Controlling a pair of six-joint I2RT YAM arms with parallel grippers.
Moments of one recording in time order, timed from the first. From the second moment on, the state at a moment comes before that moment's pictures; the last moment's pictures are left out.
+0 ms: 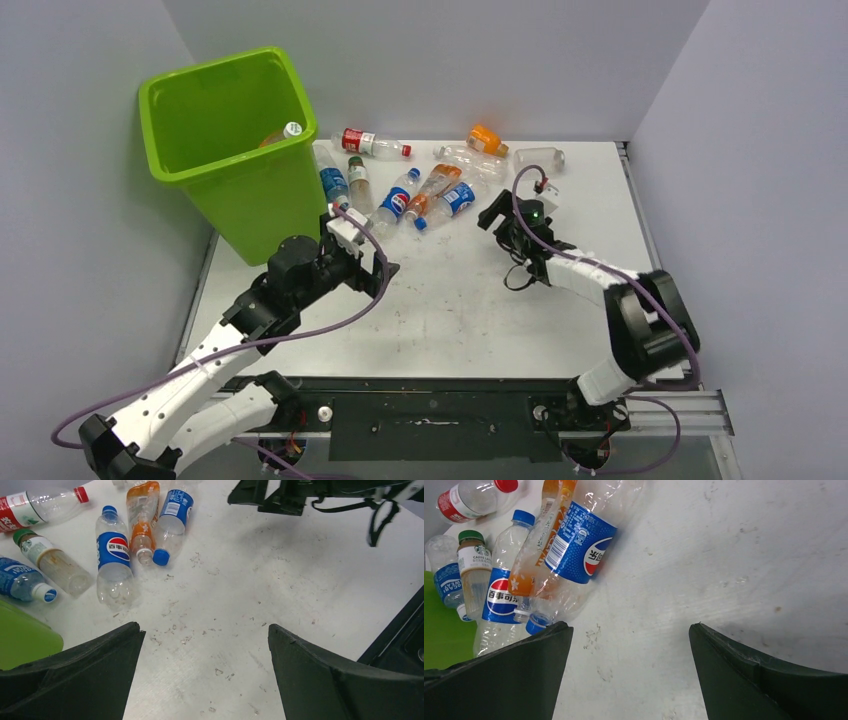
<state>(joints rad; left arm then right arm) -0.69 0.85 0.82 -0.23 0.04 -0.05 0.37 1.47 0.75 0.19 0.21 0.75</state>
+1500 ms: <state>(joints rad) -0.75 0.68 0.70 -0.14 -0.16 -0.07 0.35 2.15 1.24 0.42 0.09 1.03</state>
